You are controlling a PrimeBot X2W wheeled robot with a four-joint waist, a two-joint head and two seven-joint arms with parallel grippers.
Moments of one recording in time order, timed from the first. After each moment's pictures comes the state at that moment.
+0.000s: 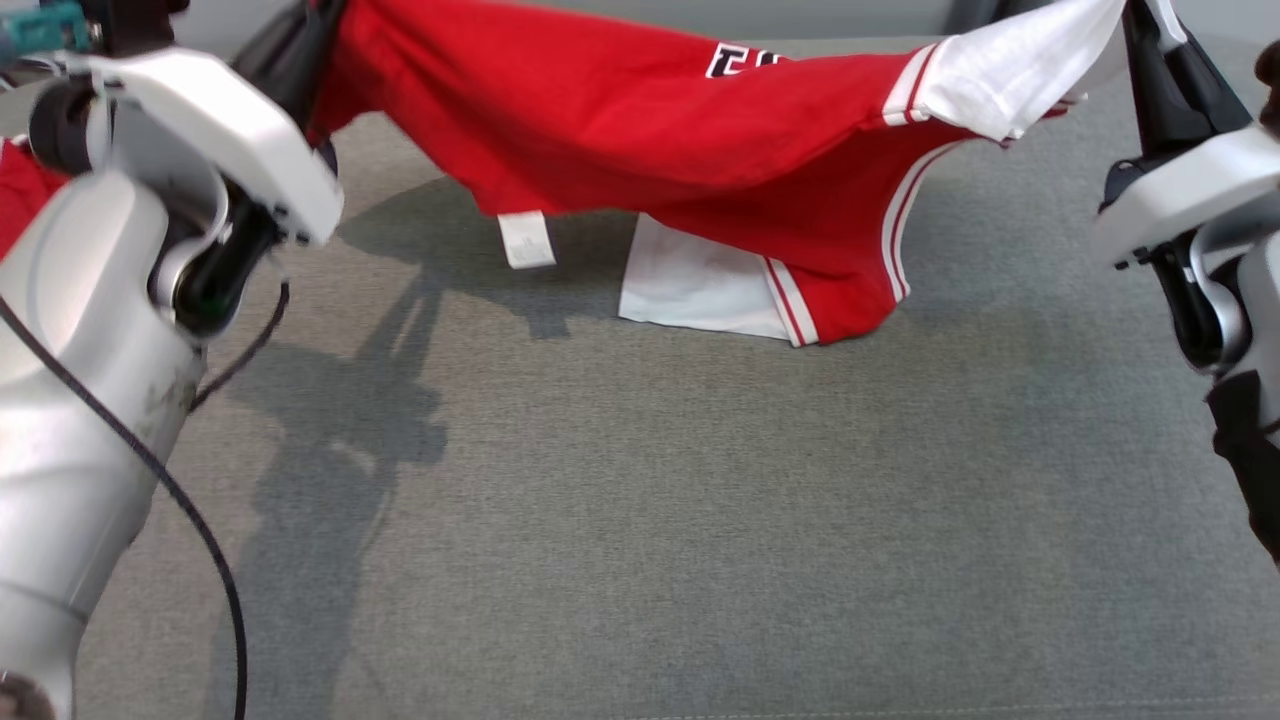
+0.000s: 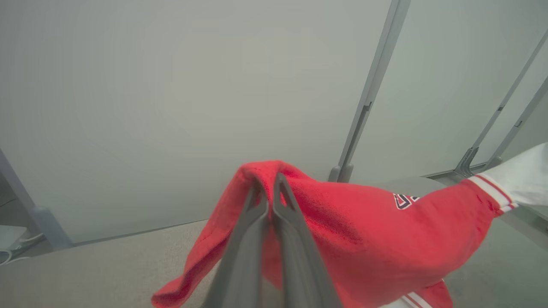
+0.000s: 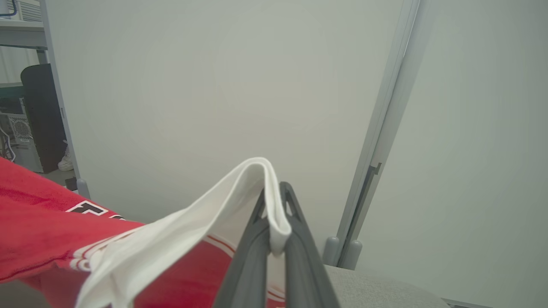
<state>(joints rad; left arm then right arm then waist) -1.06 0.40 -0.73 0.68 -0.98 -0.12 -0.02 -0.92 -0.31 0.31 0.71 0.32 0.13 -0.25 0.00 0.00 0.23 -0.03</state>
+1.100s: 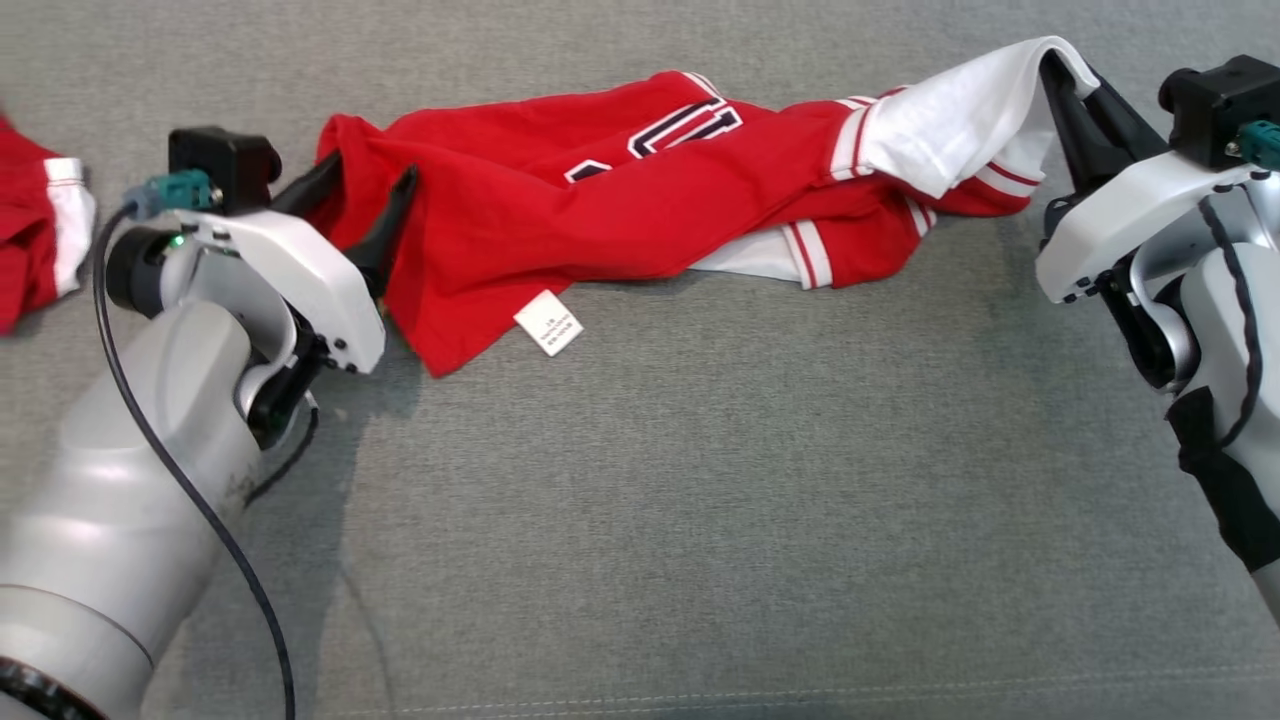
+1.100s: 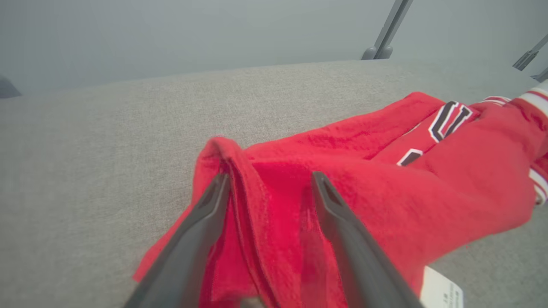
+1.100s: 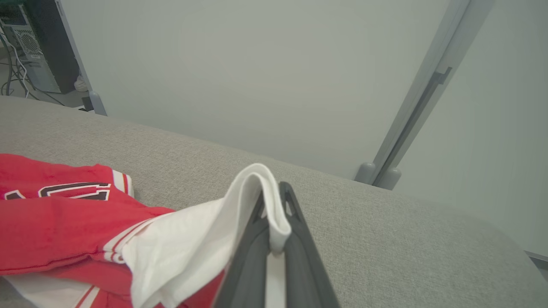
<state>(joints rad) -1.02 0.34 -0.94 0.92 -1.00 -0.12 -0.14 -0.93 -0.30 0.45 0.73 0.37 0.13 -0.19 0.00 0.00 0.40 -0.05</state>
